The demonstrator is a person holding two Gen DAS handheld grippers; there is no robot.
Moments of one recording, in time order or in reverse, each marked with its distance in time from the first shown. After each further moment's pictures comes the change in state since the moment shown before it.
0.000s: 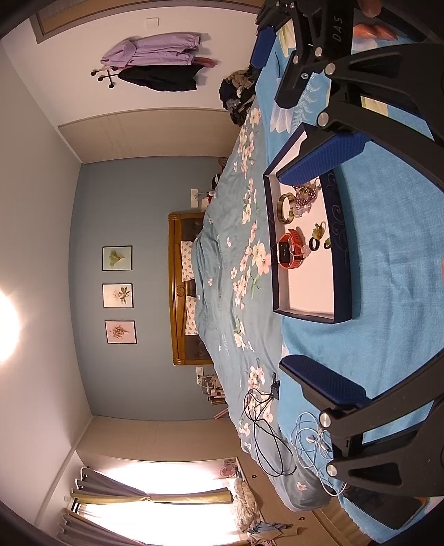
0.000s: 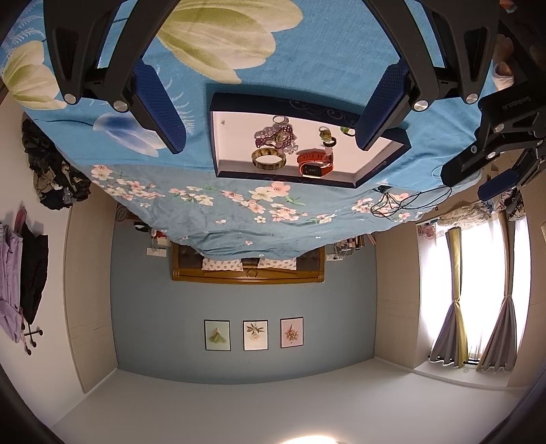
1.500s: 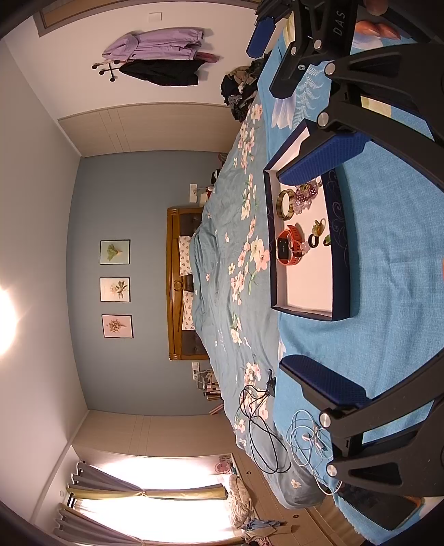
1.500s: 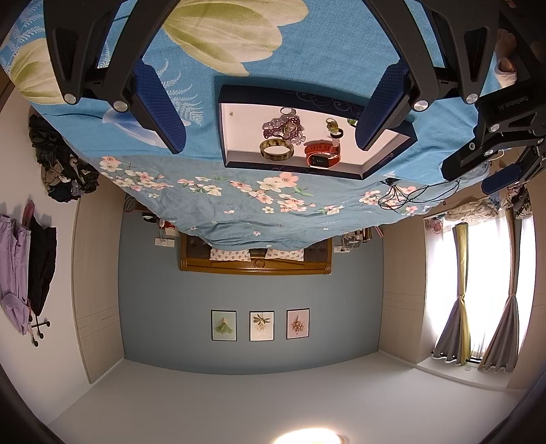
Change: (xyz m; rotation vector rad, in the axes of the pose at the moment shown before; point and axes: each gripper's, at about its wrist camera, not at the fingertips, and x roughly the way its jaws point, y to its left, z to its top) left arm 0.002 0.000 0.000 -0.013 0.007 0.022; right arm -0.005 0.003 0.001 -0.012 -0.034 -0.039
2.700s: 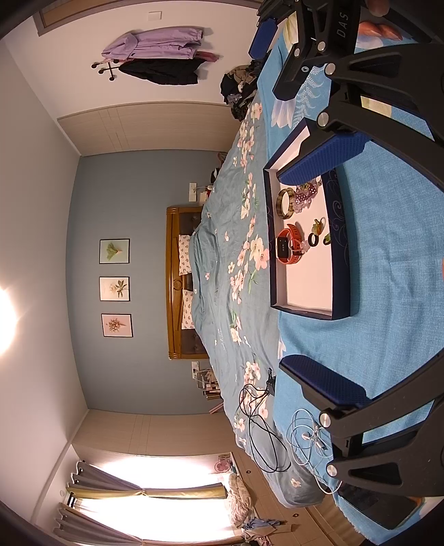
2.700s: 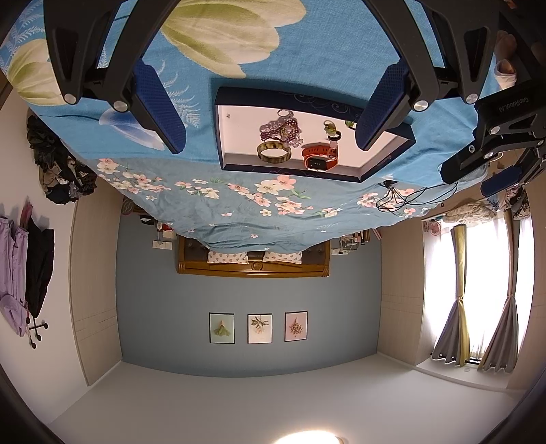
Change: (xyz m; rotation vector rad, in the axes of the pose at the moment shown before) left arm -0.003 -0.002 0.001 0.002 0.001 0.004; right arm 0.004 0.001 0.001 0.003 0.010 0.008
